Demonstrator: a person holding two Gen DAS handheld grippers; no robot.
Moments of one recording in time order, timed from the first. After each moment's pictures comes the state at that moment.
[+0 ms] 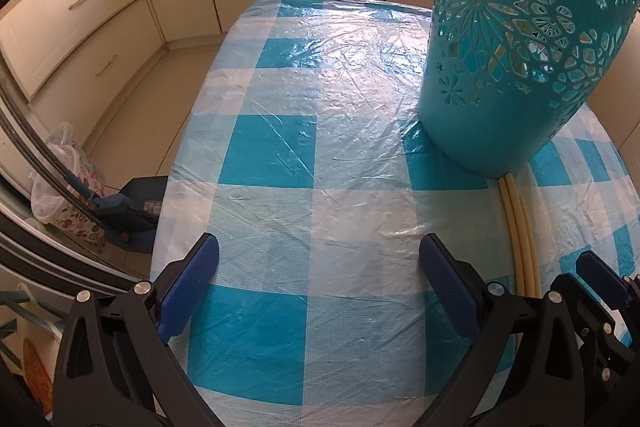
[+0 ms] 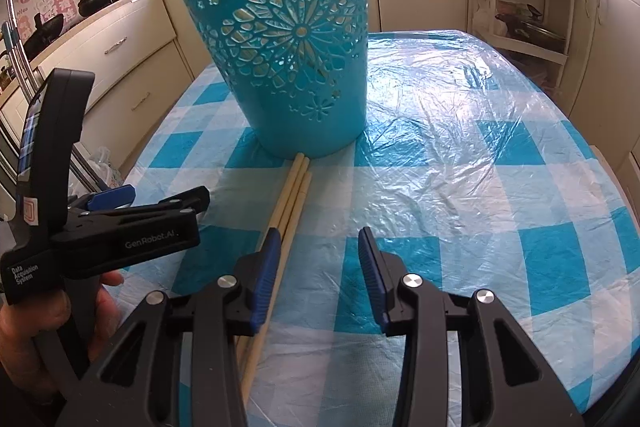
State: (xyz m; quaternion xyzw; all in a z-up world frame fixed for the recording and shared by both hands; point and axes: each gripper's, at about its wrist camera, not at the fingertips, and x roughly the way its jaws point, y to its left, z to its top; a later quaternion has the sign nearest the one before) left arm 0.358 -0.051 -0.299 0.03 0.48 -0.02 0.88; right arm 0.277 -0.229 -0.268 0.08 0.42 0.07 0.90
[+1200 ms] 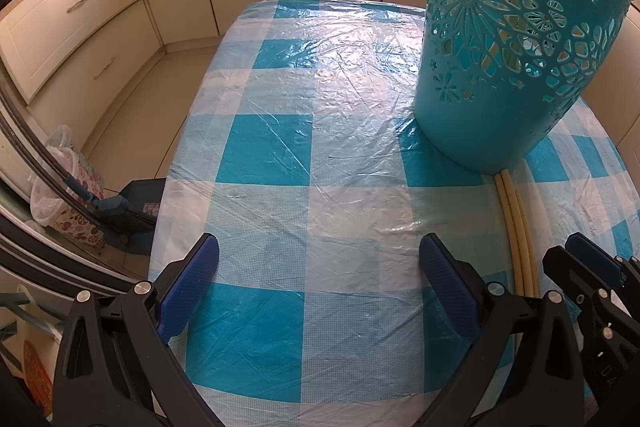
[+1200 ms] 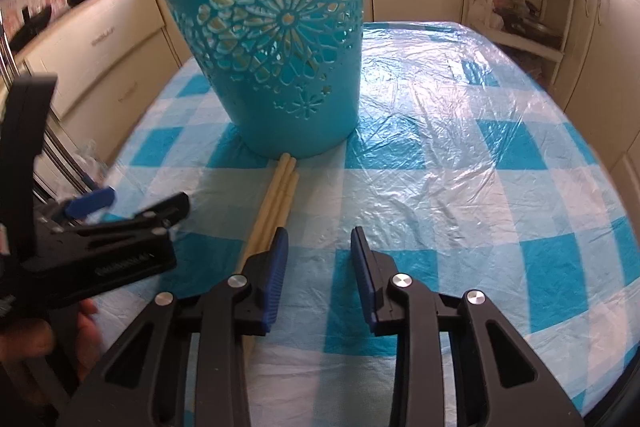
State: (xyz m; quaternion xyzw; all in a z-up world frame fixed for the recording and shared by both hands) left arm 0.356 -0.053 -0.300 0.03 0.47 -0.02 0.88; right arm 0.290 -0.228 -0.268 0.10 0.43 0.06 0.89
